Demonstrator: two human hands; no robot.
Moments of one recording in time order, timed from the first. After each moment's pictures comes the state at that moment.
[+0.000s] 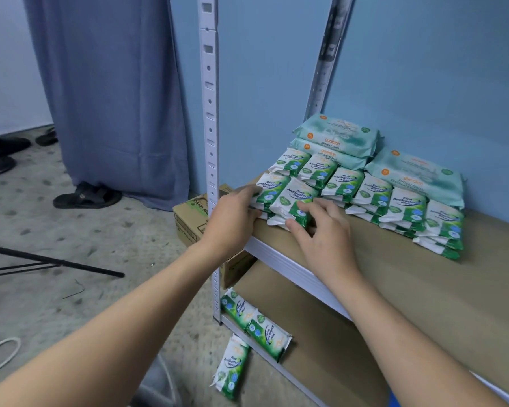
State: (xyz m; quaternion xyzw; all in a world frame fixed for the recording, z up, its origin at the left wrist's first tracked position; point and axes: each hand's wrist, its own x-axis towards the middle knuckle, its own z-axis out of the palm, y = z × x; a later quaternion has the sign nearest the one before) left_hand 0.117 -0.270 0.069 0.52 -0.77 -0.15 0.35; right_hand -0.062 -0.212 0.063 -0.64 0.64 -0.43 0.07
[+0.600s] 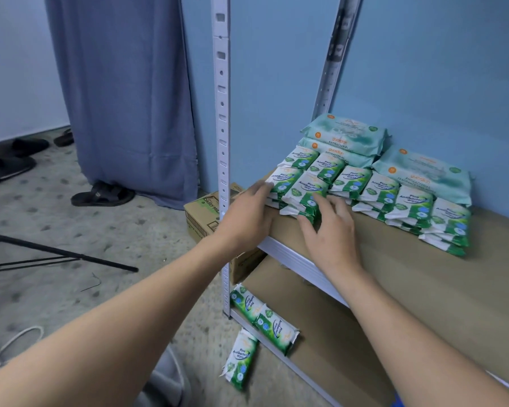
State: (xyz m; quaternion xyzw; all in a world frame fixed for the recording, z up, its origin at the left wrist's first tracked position) left_hand 0.115 -0.260 0.078 0.51 -0.81 -0.14 0.27; right_hand -0.059 -0.217 0.058 -0.62 0.69 -0.37 0.03
